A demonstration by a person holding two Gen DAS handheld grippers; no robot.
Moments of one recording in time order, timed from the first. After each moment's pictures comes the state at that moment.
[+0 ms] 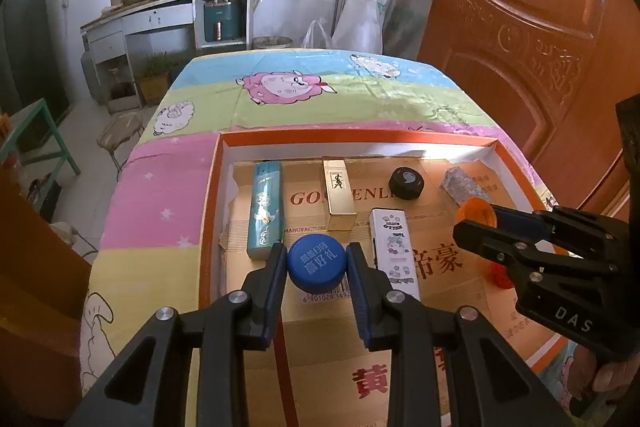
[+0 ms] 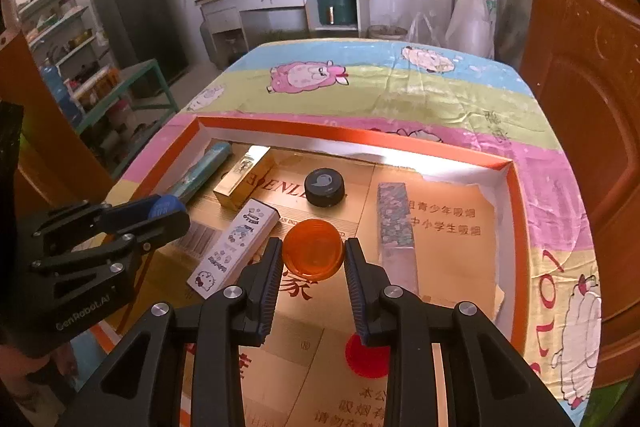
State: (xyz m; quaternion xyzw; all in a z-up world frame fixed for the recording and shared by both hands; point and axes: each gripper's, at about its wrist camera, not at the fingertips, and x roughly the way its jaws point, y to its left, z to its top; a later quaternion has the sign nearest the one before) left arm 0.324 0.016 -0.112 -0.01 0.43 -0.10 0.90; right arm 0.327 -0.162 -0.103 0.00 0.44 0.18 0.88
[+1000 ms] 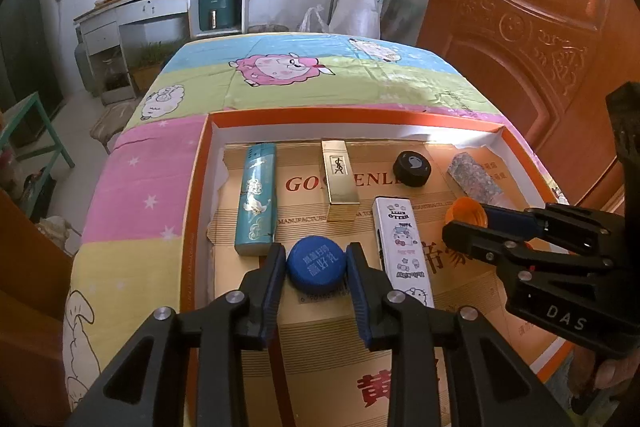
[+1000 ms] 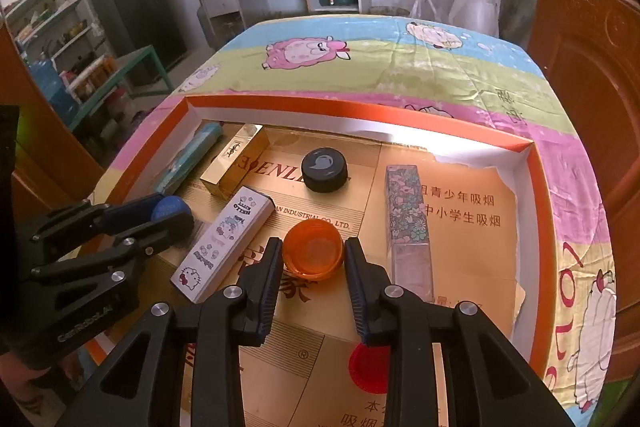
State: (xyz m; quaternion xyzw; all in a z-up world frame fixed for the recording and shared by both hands) left arm 0.333 0.014 -0.129 -0.01 0.44 -0.11 0.89; right arm 0.340 -0.156 -0.121 0.00 0.47 0.18 0.86
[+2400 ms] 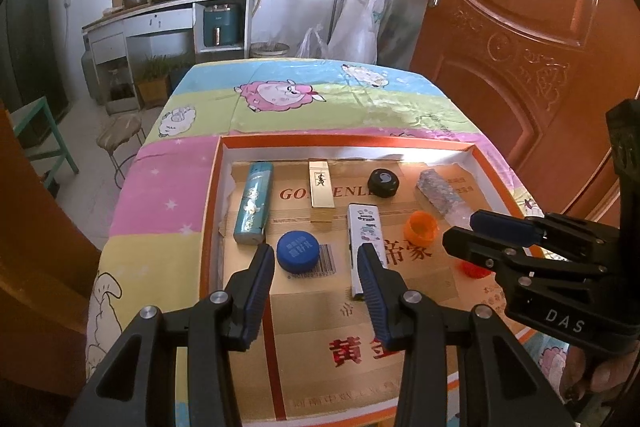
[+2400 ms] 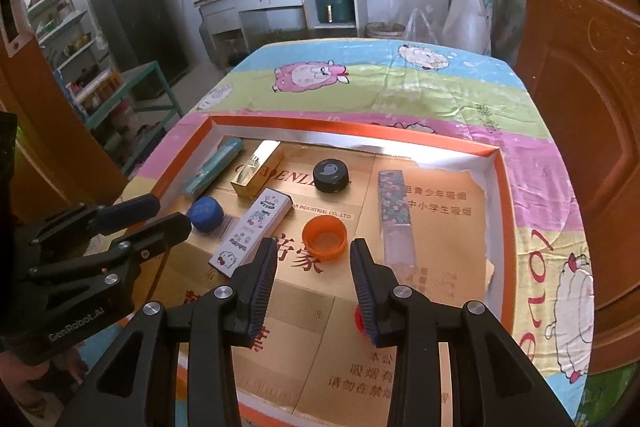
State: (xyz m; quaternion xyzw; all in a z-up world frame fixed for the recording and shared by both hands) left arm 0.296 0.011 -0.090 -0.02 0.41 -0.10 0.90; right arm 0.301 -0.167 -0.084 0.01 0.44 0.18 0.88
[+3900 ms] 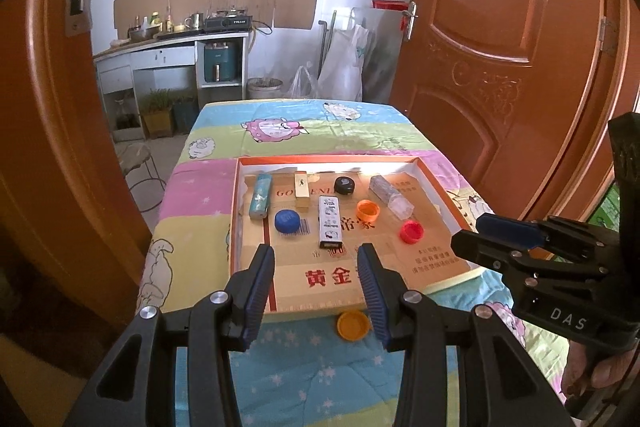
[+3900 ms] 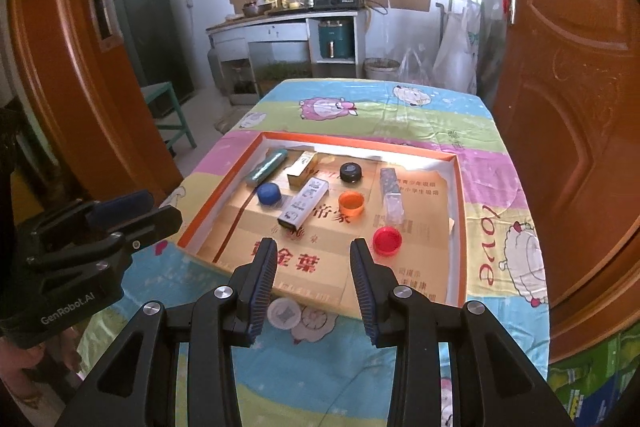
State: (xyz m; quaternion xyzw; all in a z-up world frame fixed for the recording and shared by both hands) left arm 0.182 0.024 -0.024 -0.02 0.35 -0.12 0.93; right arm 0.178 -0.167 -0.012 0.00 0.39 0.17 0.91
